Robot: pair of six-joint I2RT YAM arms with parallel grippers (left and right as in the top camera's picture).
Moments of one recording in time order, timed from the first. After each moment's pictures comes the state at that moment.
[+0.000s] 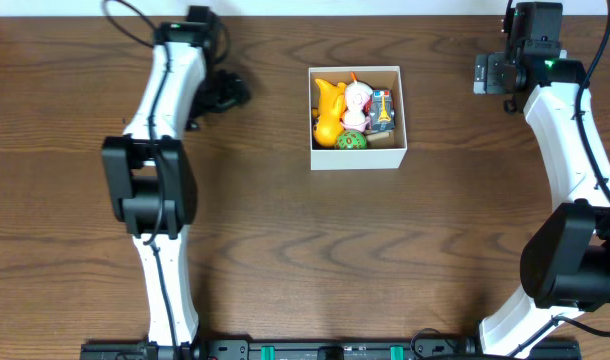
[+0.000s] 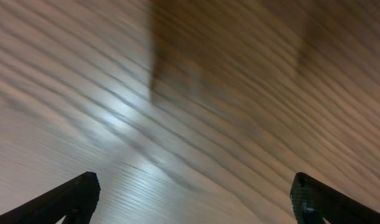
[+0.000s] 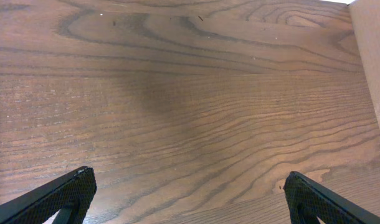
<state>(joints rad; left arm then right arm) -0.04 2.35 2.11 -1.26 0.00 -0.59 -0.06 1.87 1.62 -0.65 0.30 -0.08</state>
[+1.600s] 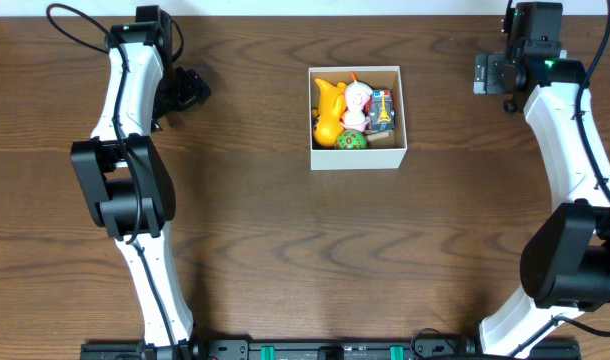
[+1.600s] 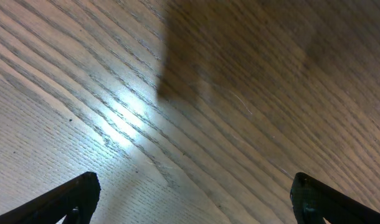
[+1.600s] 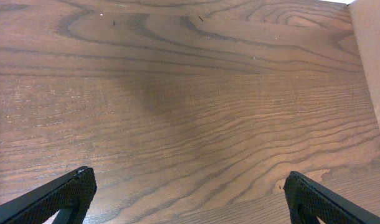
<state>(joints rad) 0.08 2.35 2.11 -1.24 -0.04 -0.59 -0.06 1.87 1.62 -0.65 0.30 -0.08</state>
